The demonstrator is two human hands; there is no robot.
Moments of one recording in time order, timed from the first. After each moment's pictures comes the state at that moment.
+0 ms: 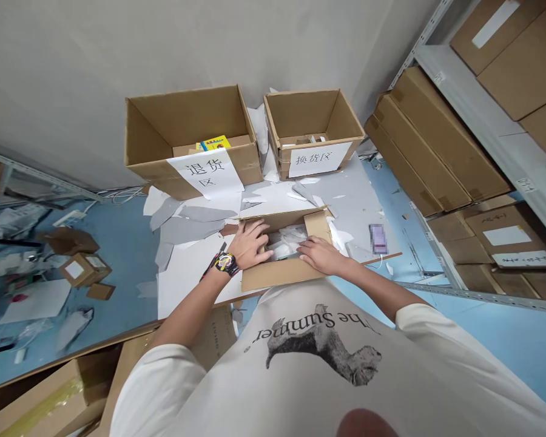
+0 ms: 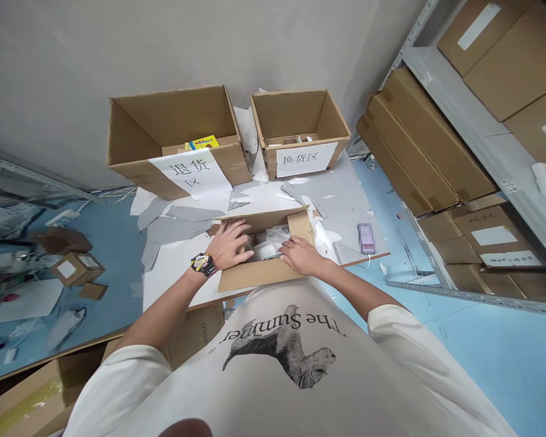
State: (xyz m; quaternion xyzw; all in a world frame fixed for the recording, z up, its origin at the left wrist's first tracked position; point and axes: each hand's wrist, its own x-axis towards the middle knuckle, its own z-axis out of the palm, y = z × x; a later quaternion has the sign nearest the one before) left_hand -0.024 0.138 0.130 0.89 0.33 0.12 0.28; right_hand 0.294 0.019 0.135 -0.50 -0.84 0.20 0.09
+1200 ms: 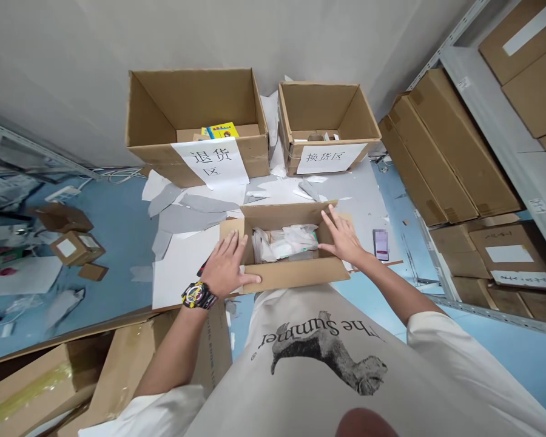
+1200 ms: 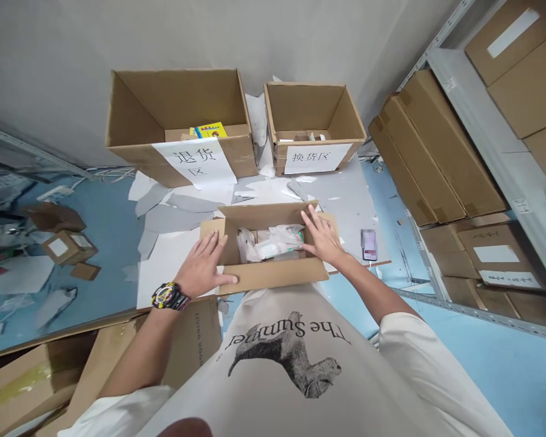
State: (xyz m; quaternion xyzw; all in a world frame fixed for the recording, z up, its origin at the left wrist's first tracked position) left_hand -0.091 0.077 0.143 0.87 0.46 0.03 0.16; right_hand 0.357 0.048 0.135 -0.61 -0.78 0.13 0.04
